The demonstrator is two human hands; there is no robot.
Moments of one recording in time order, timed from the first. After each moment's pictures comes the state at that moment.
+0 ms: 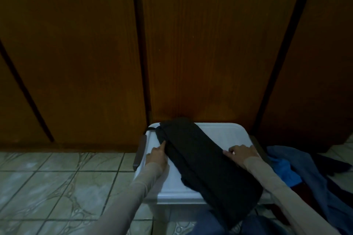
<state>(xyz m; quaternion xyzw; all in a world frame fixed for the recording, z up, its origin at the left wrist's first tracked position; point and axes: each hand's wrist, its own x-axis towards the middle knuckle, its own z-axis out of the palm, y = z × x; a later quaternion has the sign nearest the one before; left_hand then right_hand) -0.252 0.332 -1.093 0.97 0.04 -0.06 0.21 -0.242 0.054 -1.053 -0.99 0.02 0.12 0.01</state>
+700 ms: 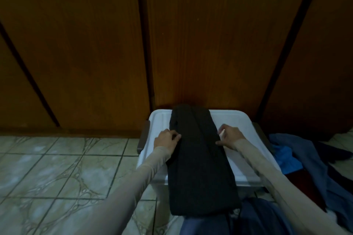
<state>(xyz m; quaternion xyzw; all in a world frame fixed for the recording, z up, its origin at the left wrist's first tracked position) -0.258 0.317 -1.083 0.96 0.04 -0.02 0.29 -0.244 0.091 -1.052 -0.96 0.03 0.09 0.26</state>
